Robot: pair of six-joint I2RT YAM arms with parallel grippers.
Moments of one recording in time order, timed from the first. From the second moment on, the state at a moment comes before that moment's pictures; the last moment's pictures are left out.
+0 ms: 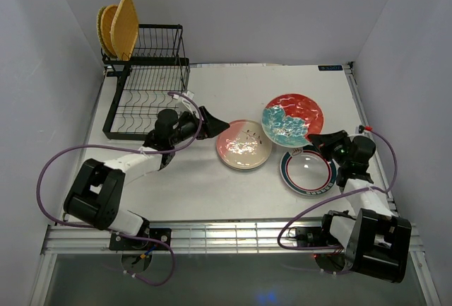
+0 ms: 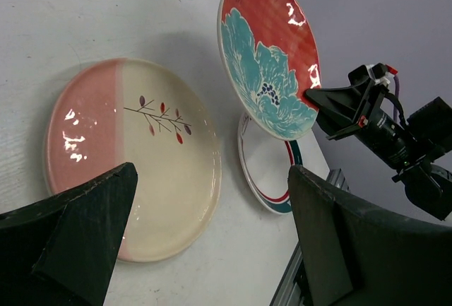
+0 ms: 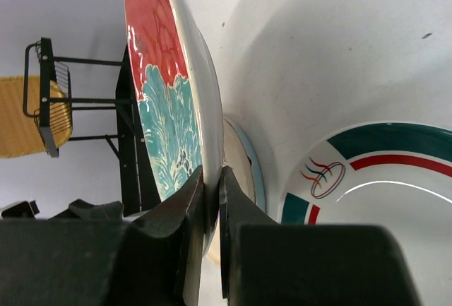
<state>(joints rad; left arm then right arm) -0.42 1.46 0.67 0.62 0.48 -0.75 -0.24 1.03 0.30 0.38 -0.51 1.02</state>
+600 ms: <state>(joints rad) -0.43 1.51 0.69 0.62 0.51 -0.72 0.01 1.03 0.31 0.45 -0.56 1.01</state>
